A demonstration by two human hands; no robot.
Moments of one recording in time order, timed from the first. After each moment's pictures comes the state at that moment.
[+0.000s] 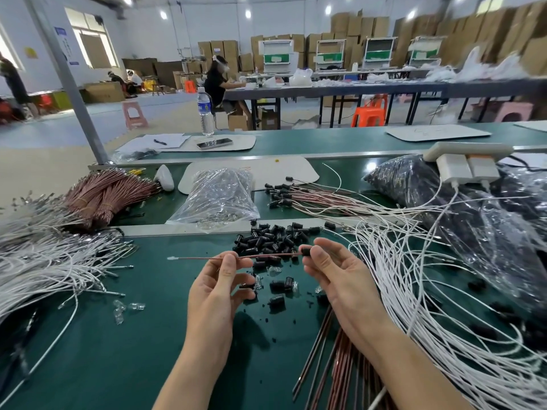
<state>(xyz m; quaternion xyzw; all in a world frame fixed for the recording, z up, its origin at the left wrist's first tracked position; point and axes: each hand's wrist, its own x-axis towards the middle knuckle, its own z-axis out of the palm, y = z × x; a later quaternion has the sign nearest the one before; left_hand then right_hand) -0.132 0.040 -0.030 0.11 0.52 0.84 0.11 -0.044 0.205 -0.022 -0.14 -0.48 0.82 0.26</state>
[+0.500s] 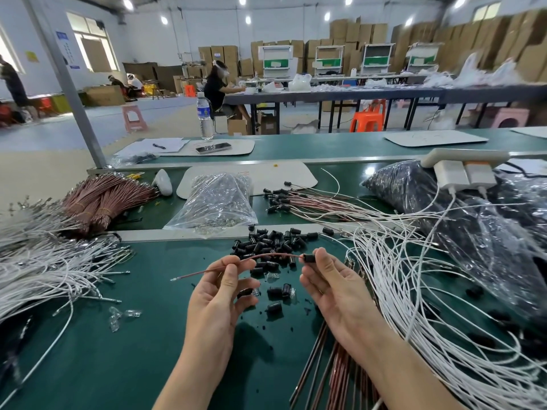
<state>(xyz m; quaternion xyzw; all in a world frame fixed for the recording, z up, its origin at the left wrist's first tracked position) -0.130 0.041 -0.030 0.12 0.49 0.85 0.14 -0.044 0.202 -0.017 -0.17 -0.37 0.89 0.20</state>
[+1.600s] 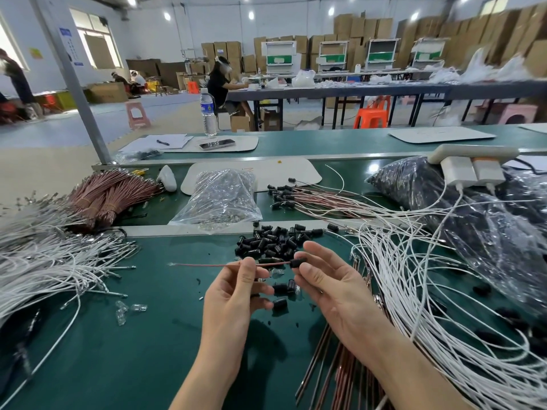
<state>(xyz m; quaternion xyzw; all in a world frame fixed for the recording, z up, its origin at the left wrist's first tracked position) -0.117 0.049 -0.030 0.13 0.55 0.82 0.11 -0.043 0.194 -0.017 -0.10 -0.43 0.88 0.18</state>
